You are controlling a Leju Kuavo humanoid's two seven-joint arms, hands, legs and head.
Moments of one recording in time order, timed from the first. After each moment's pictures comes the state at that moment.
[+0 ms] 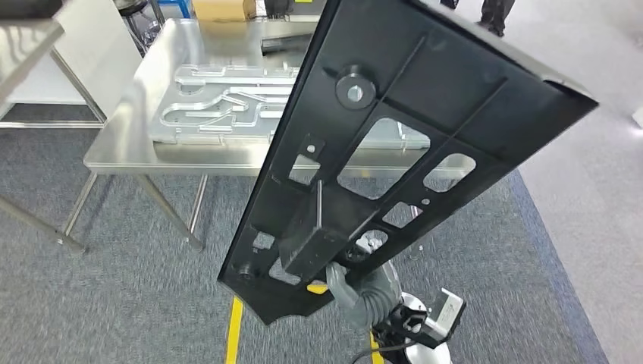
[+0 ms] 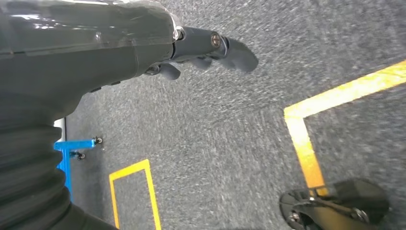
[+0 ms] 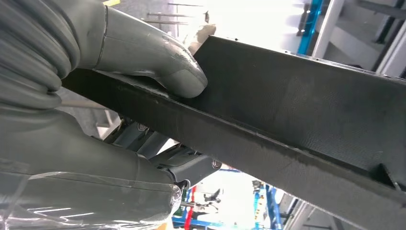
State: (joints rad) left arm -0.09 -0.16 0.97 -0.19 -1.36 0.24 -0.01; right arm 0.02 0.14 0.33 -1.78 0.04 0.33 -0.57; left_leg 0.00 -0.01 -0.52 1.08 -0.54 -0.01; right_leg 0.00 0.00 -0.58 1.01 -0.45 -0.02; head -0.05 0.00
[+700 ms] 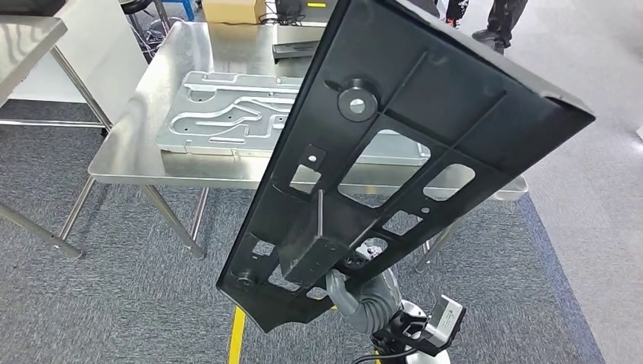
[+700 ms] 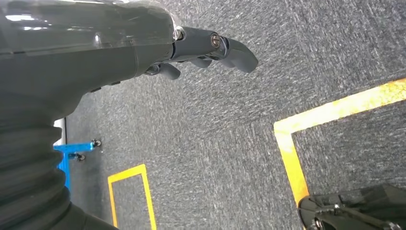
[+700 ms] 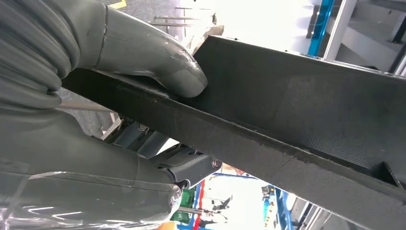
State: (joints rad) left arm -0.08 -0.16 0.97 -0.19 -1.36 0.24 -0.01; right arm 0.06 0.14 0.33 -1.79 0.04 0.34 -0.57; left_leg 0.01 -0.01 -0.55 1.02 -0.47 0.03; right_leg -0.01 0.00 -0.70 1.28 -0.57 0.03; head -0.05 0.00
